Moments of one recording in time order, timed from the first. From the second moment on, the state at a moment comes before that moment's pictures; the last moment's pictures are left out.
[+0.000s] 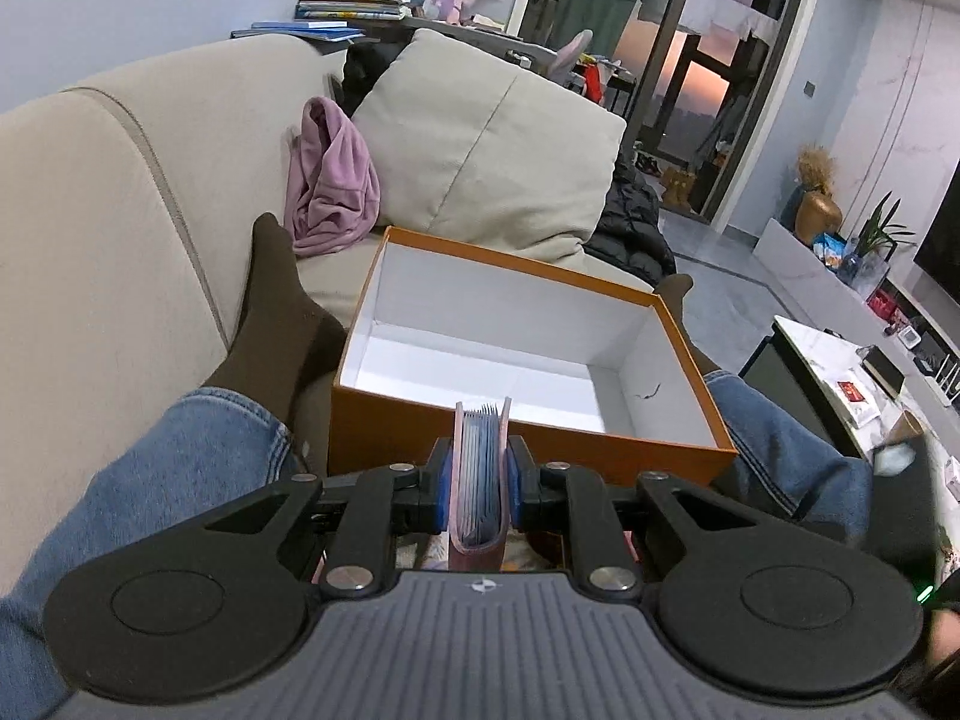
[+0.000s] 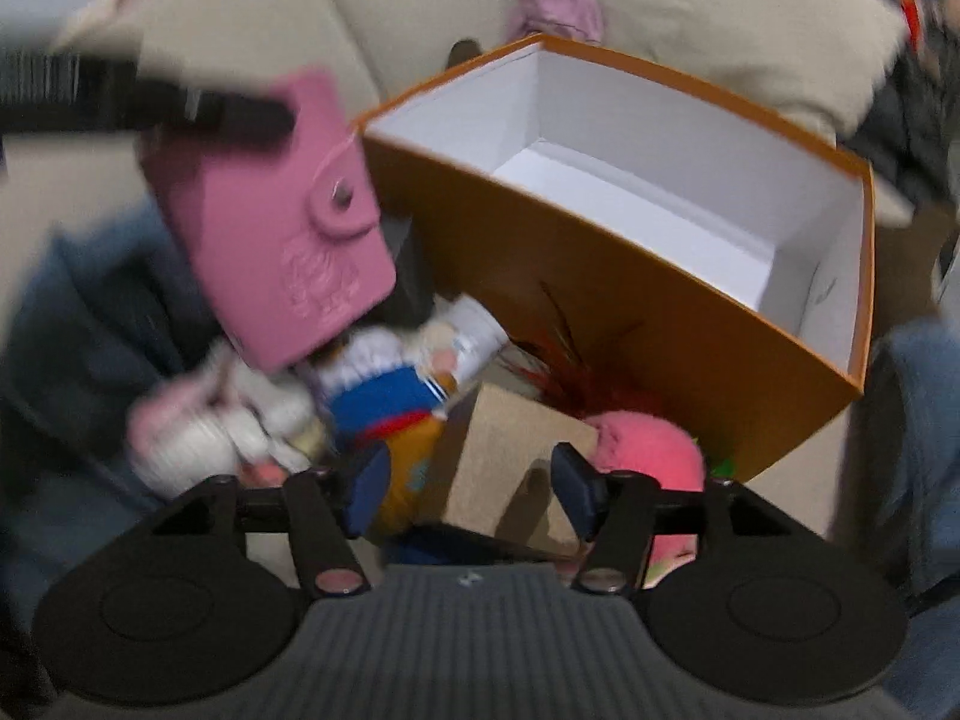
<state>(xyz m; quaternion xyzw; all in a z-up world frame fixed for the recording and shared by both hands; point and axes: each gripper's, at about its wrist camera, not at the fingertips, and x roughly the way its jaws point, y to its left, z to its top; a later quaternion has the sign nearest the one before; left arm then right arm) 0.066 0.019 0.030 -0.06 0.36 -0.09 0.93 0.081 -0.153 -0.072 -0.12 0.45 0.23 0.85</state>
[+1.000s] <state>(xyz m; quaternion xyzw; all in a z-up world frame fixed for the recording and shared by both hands) 0.086 0.001 0.066 -0.02 0.31 -0.09 0.95 0.134 -0.218 0.010 0.13 0.42 0.29 0.85</state>
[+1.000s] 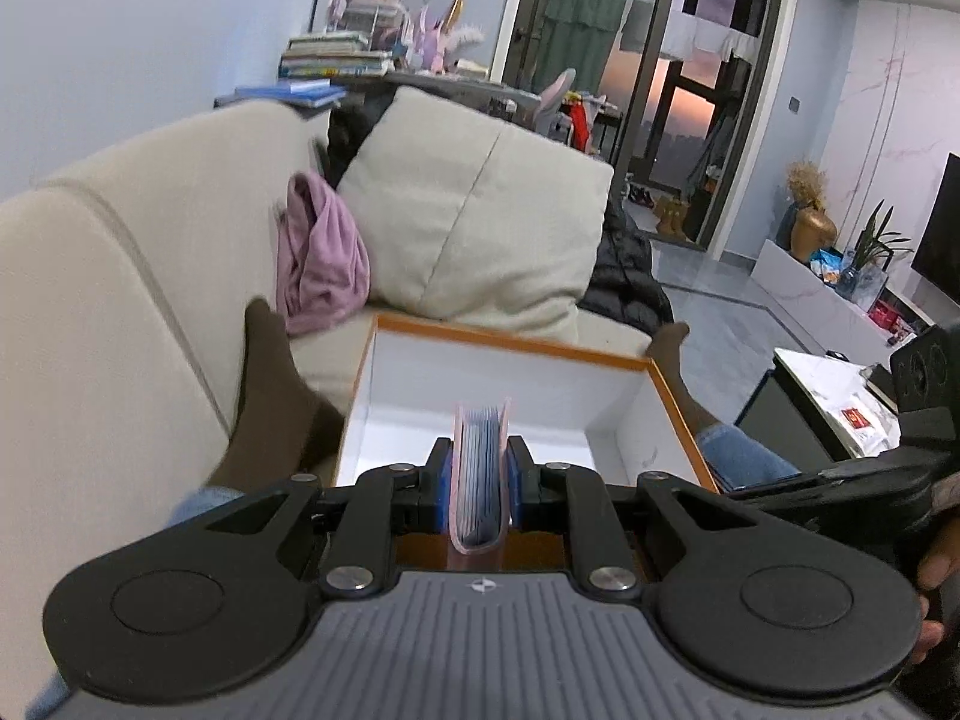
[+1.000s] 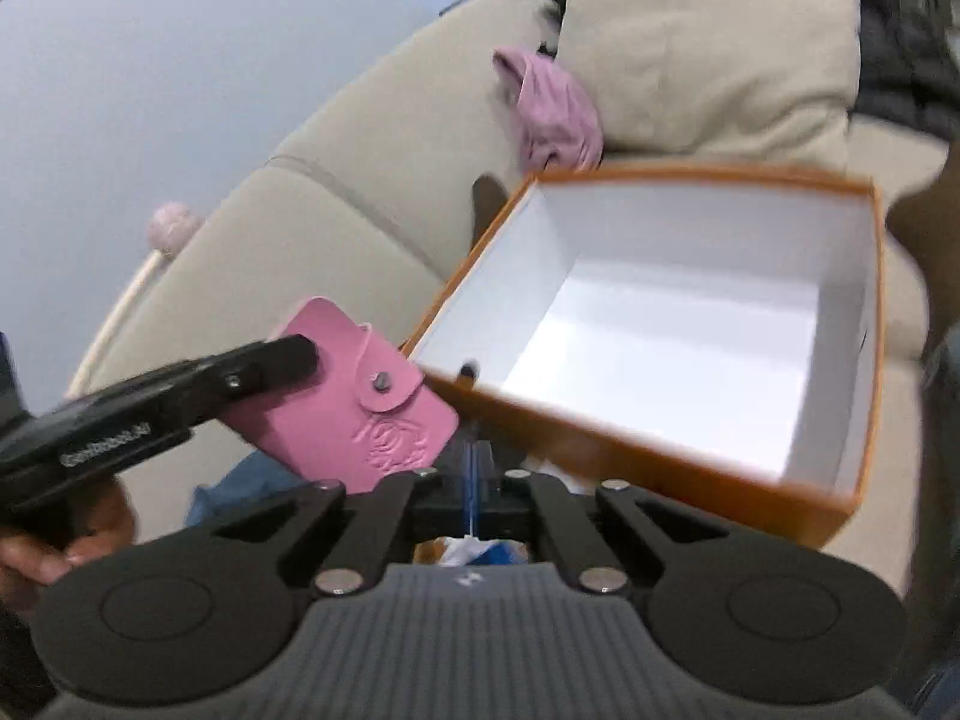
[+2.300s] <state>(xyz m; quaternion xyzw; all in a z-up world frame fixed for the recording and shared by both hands) 0.042 0.103 0.046 -0.08 0.30 0.06 0.95 0.138 -0.053 -0.061 -0.02 0.50 0.34 0.80</state>
